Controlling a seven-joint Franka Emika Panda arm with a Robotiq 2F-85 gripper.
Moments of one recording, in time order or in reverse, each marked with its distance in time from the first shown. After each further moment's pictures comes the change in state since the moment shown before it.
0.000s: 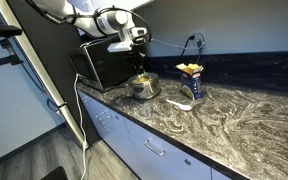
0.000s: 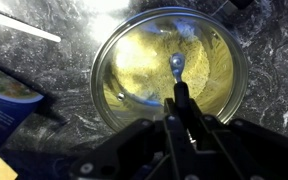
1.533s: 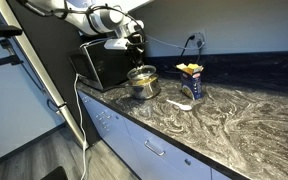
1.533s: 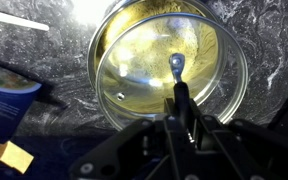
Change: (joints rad) arm -0.010 -0.118 -0.005 -0.167 0.065 0.201 0.043
